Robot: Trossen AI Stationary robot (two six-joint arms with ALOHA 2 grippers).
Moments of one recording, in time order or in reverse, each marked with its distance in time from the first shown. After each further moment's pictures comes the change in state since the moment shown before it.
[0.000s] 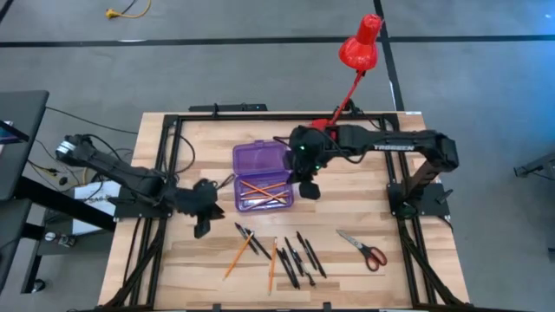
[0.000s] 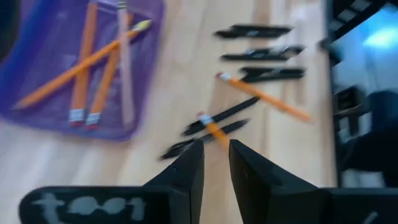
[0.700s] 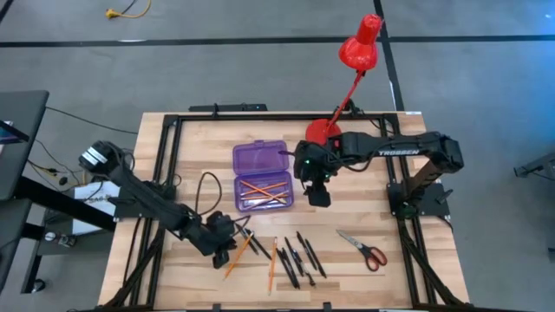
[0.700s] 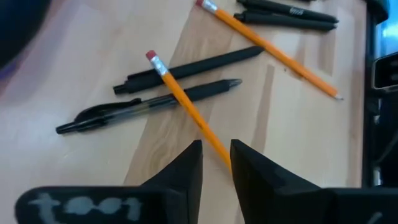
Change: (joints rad) left arm -0.201 0.479 -0.076 0.430 -0.075 -0.263; right arm 0.076 -0.030 -0.033 -0.200 0.156 0.114
